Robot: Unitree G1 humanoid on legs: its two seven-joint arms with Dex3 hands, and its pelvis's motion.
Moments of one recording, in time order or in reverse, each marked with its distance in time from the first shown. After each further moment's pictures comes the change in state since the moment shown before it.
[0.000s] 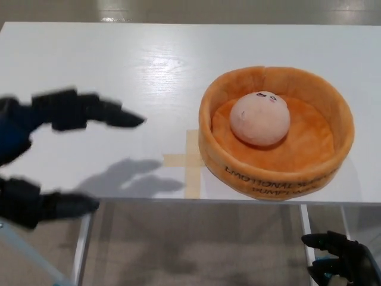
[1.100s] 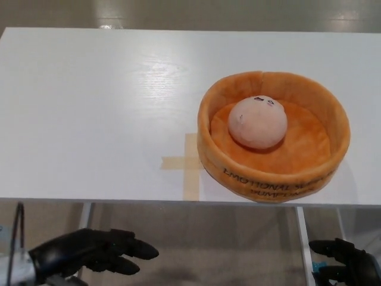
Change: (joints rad) left_arm -0.072 -0.093 -0.503 0.968 0.189 -0.191 -0.013; right_arm 0.039 0.011 -0.023 0.001 0.000 -0.030 -0.061
